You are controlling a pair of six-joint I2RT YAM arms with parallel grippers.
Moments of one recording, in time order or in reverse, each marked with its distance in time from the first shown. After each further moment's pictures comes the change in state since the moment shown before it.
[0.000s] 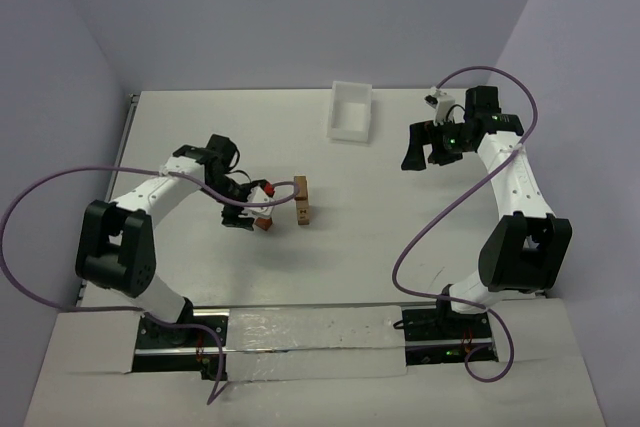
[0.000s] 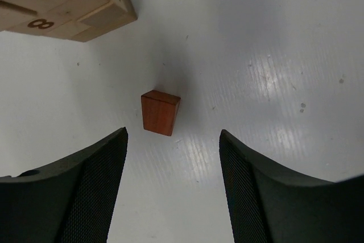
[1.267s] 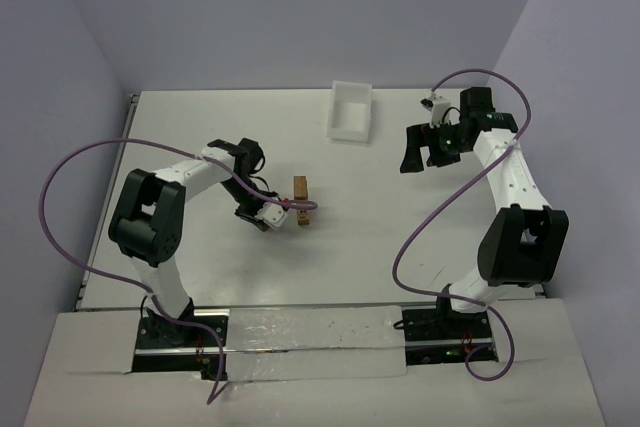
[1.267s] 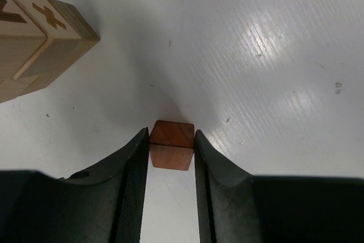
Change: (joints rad) left arm -0.104 0.262 0.129 -0.072 -0.110 0.233; right arm 0.016 0.037 0.000 -0.008 0.035 0.000
